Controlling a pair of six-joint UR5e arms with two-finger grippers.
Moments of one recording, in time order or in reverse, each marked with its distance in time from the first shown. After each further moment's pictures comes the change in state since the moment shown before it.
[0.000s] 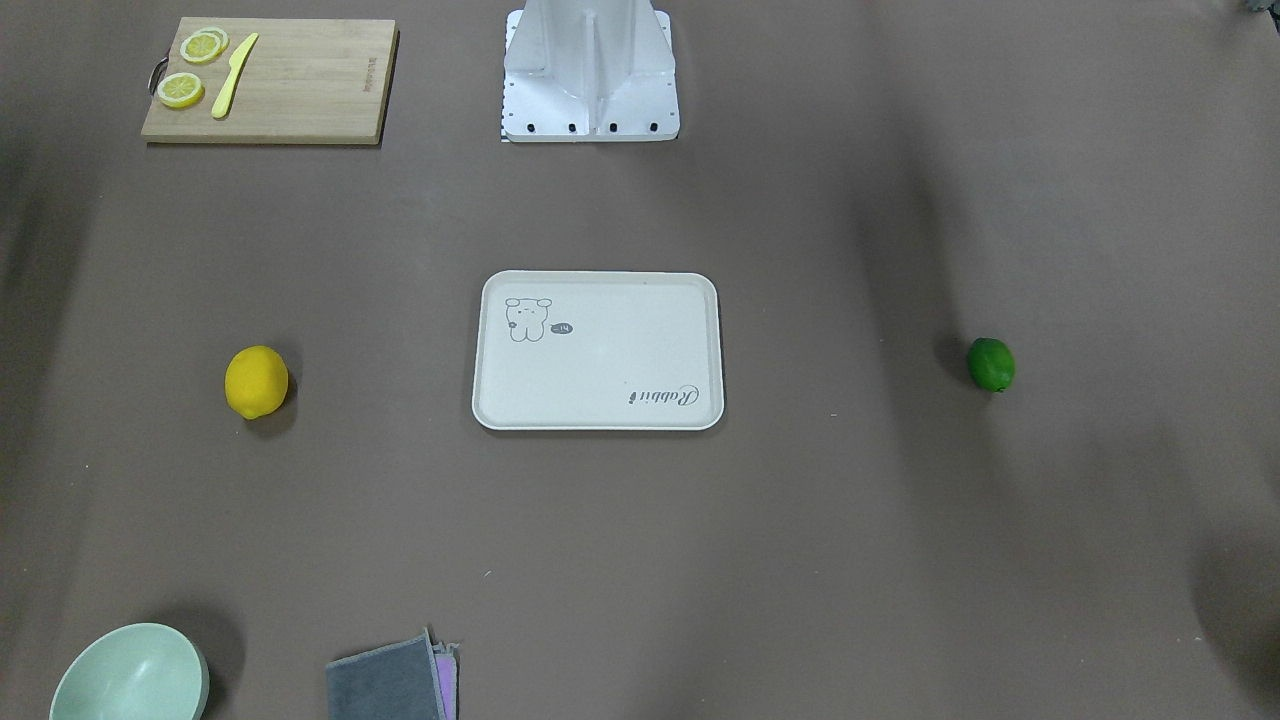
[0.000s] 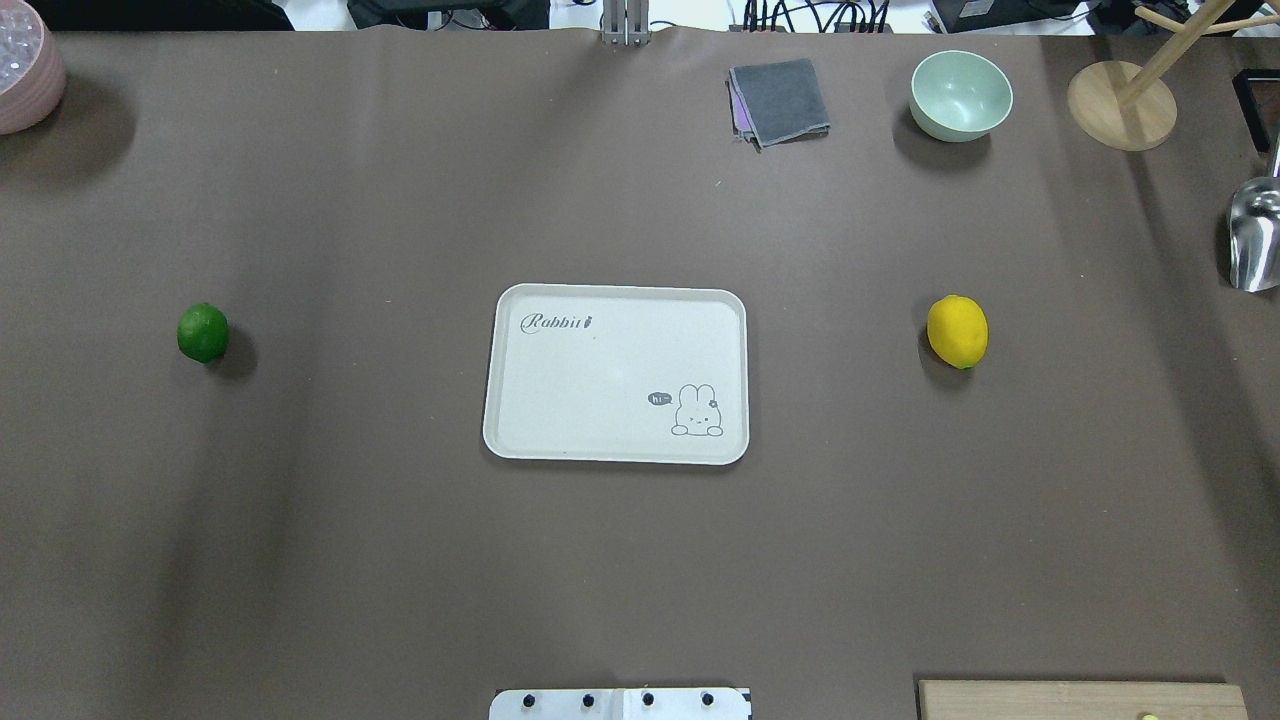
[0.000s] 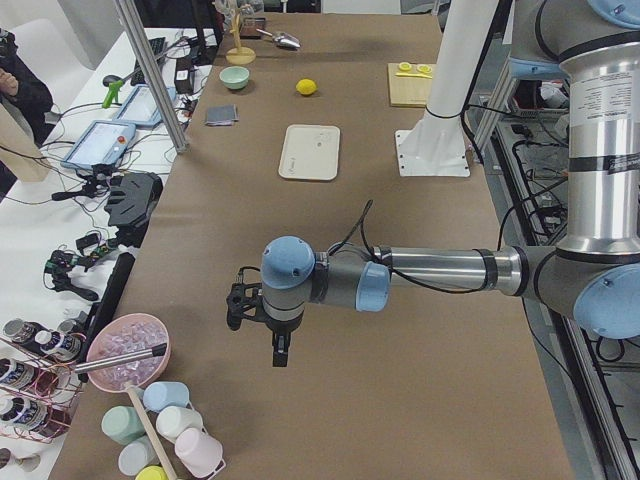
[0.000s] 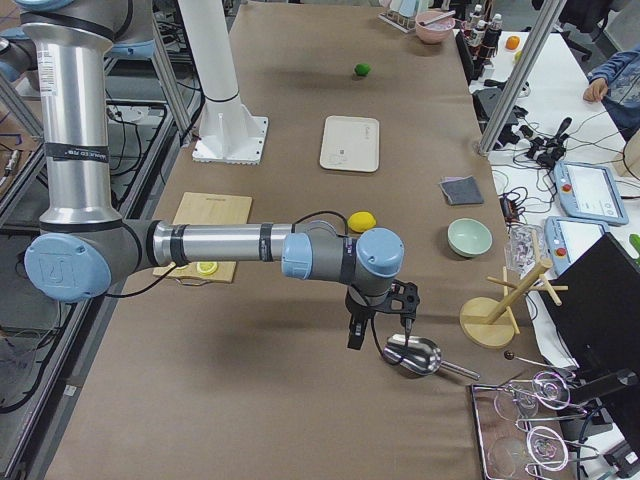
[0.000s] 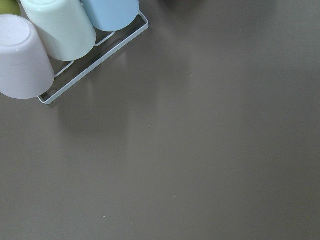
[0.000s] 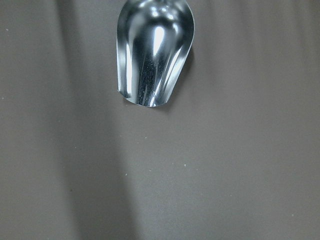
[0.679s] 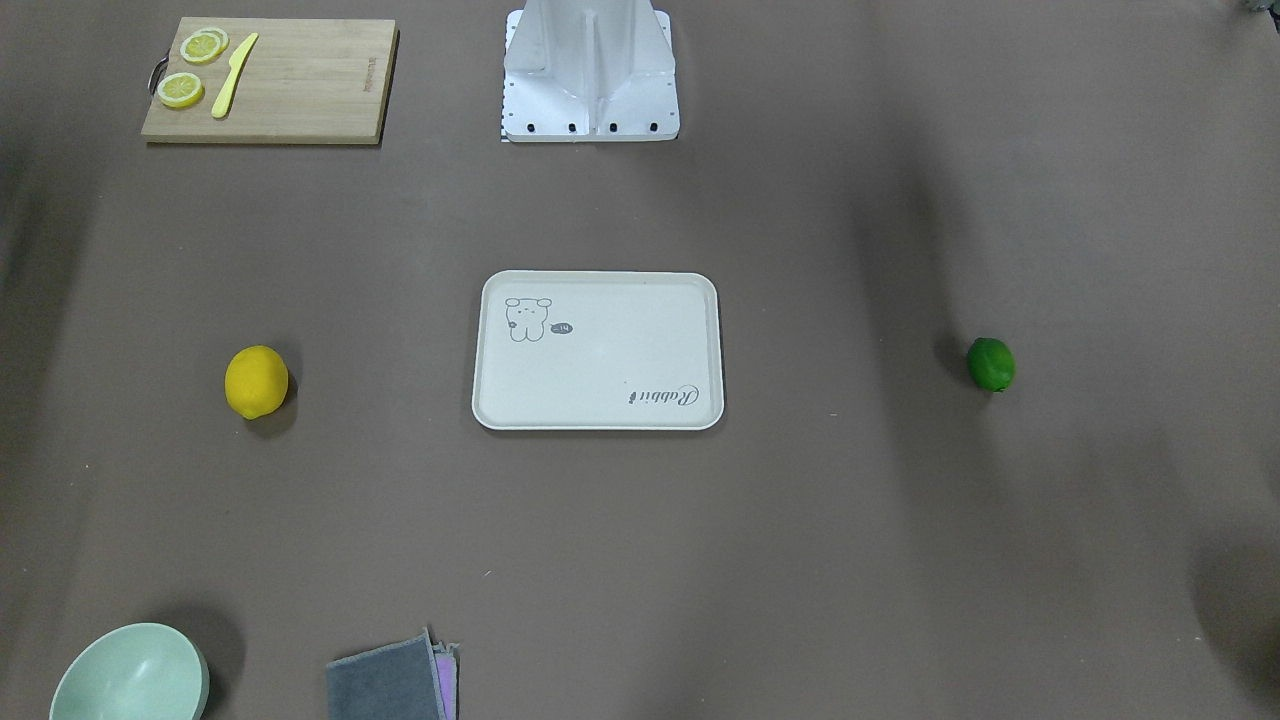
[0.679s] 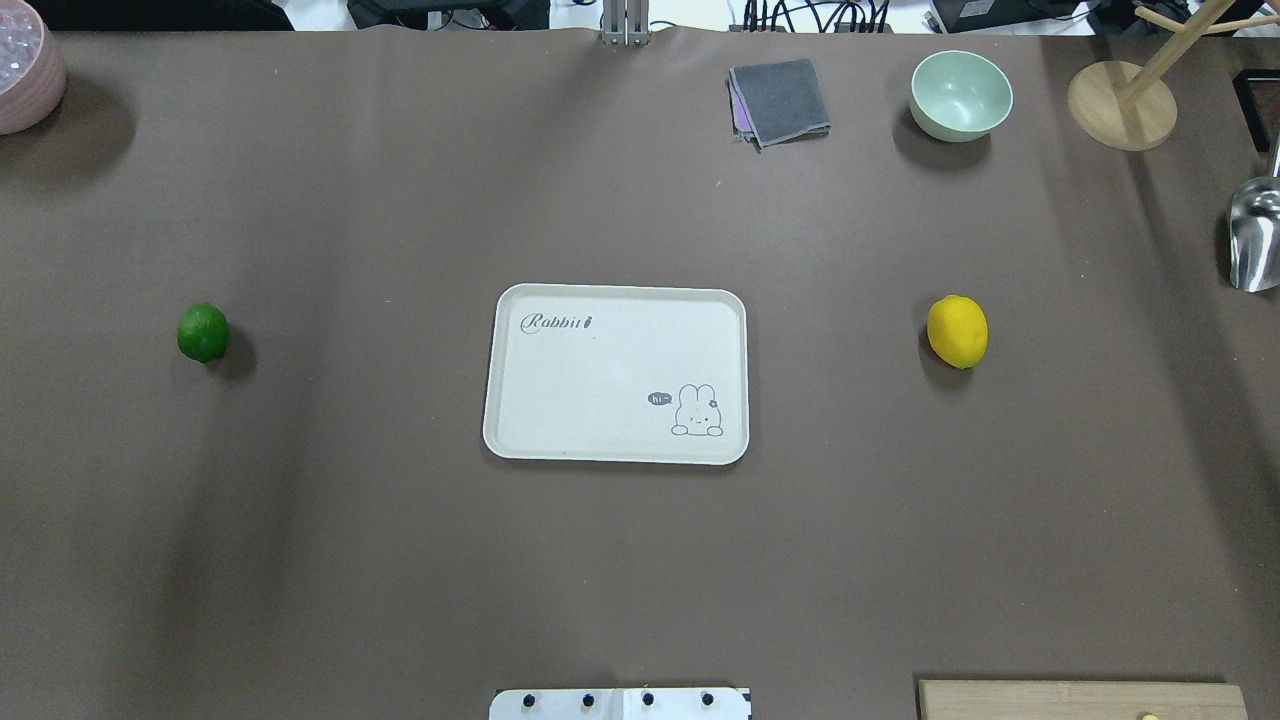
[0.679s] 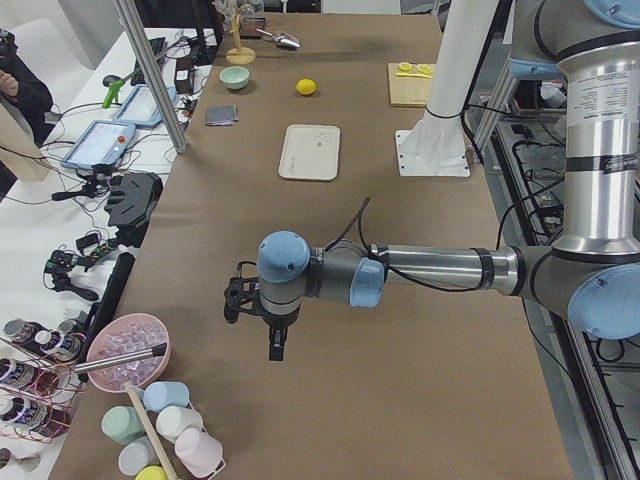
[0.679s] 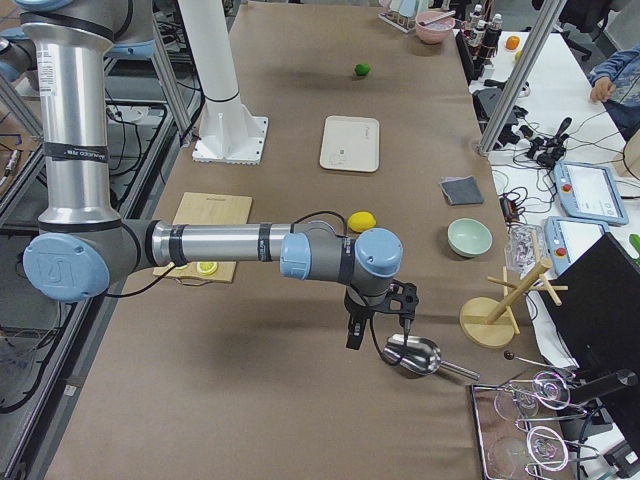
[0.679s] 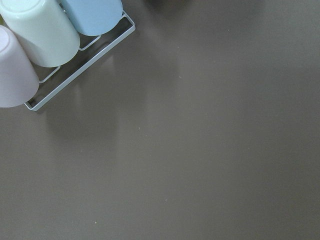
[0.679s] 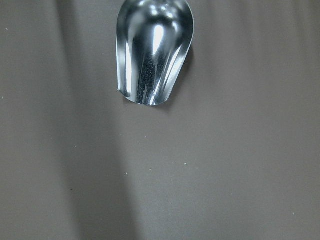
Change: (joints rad) left arm 0.016 -0.011 -0.001 -0.001 0.000 -0.001; right arm -0.001 -0.004 0.004 0.003 0.002 0.008
